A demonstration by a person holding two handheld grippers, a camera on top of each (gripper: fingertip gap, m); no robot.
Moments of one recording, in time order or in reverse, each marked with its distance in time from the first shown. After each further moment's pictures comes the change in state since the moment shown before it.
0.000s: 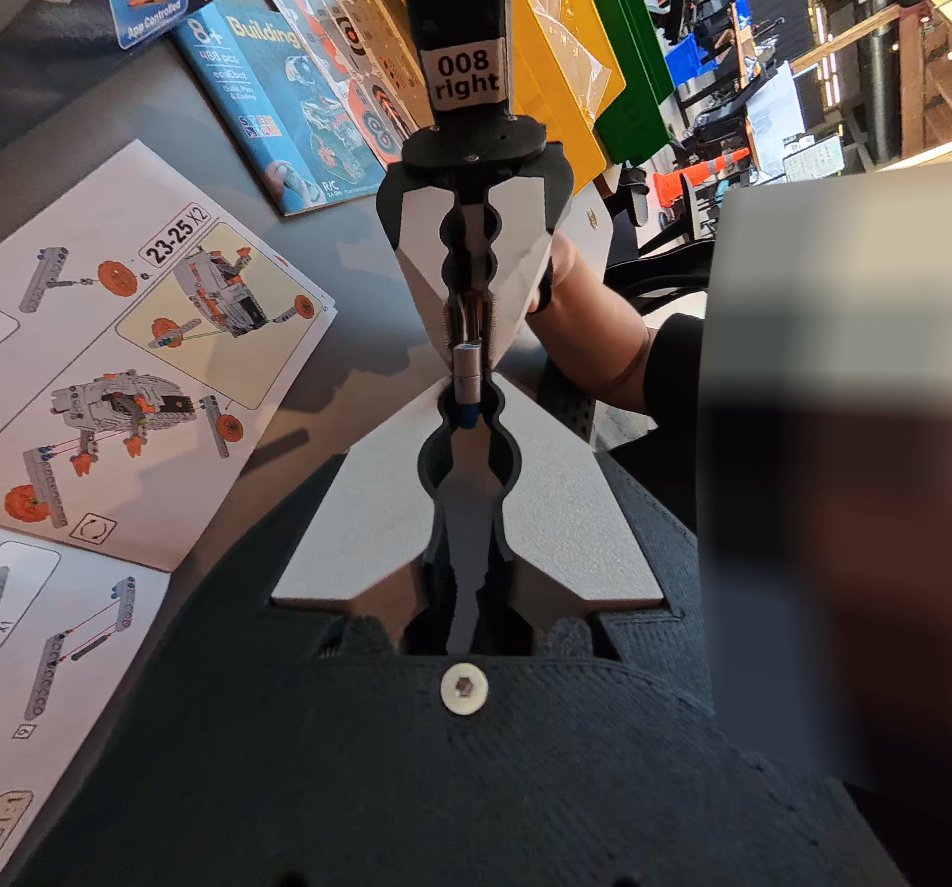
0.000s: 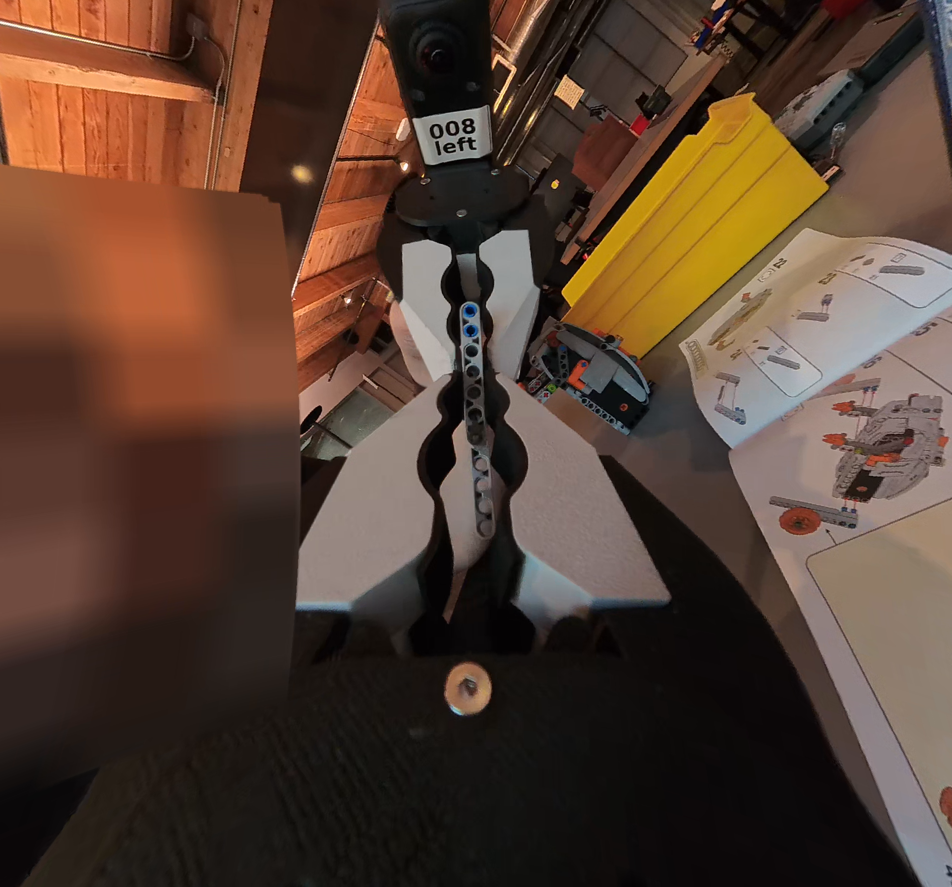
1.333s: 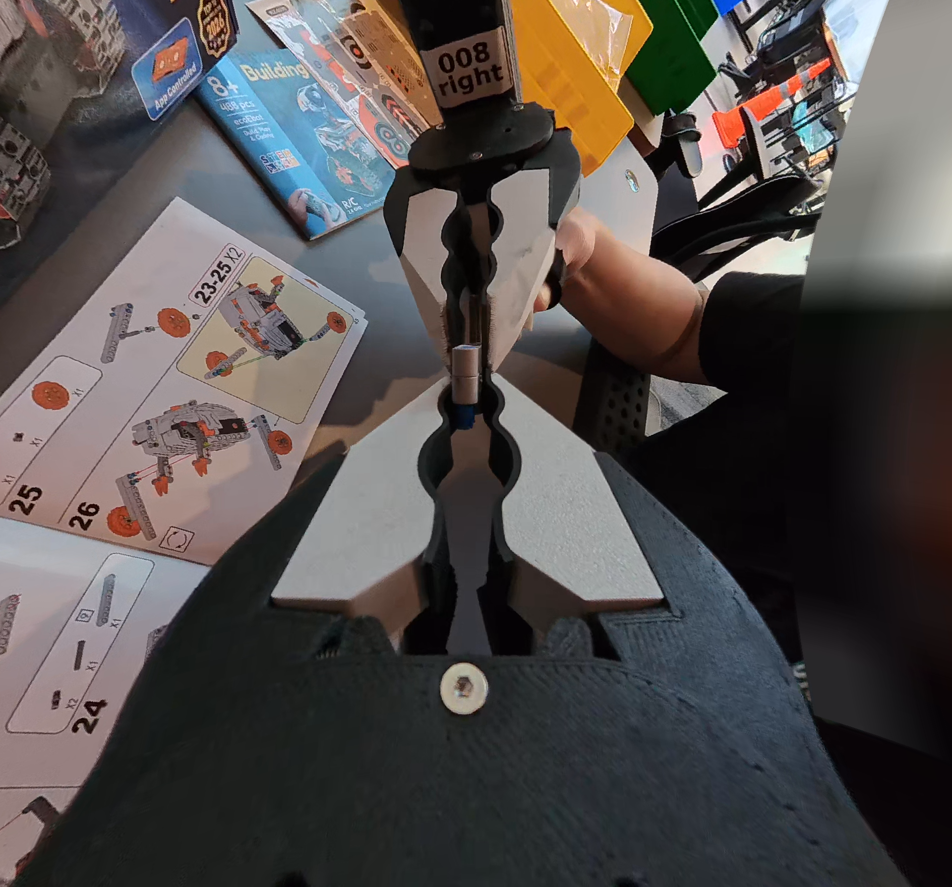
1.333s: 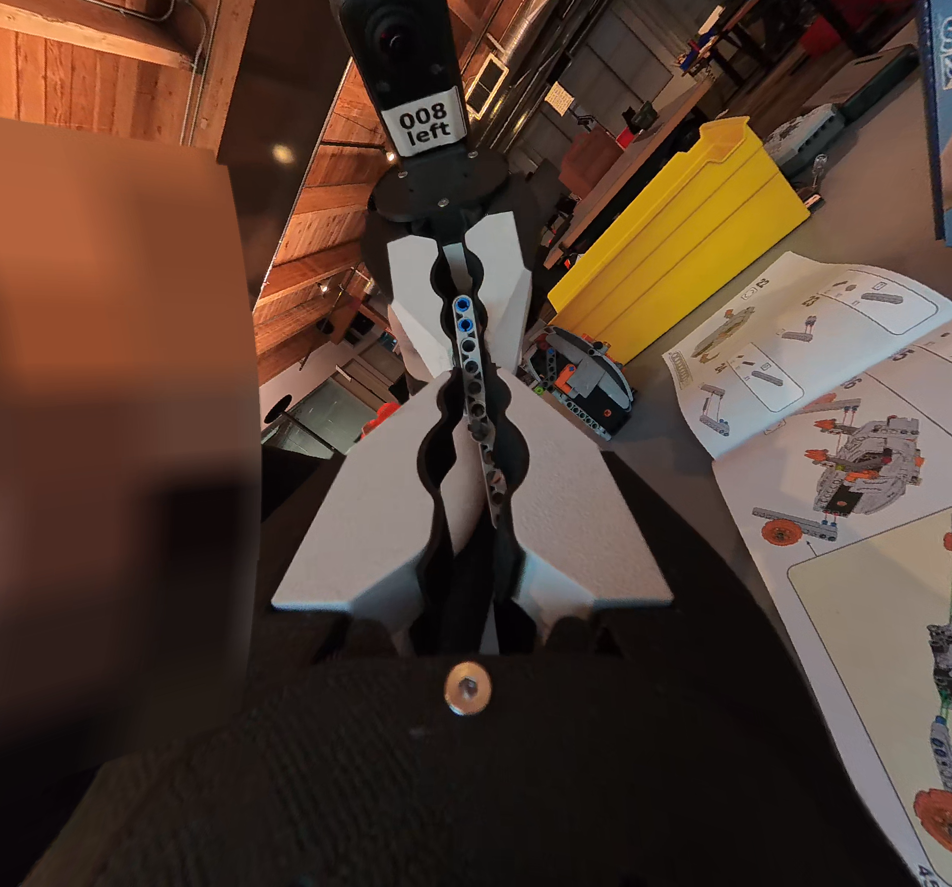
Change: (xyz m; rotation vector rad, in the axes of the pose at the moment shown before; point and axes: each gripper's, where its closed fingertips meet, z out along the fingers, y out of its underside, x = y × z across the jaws) left arm -0.001 0.001 -0.002 -0.028 -0.085 0.178; right arm -0.002 0.003 0.002 -0.004 0.026 -0.081
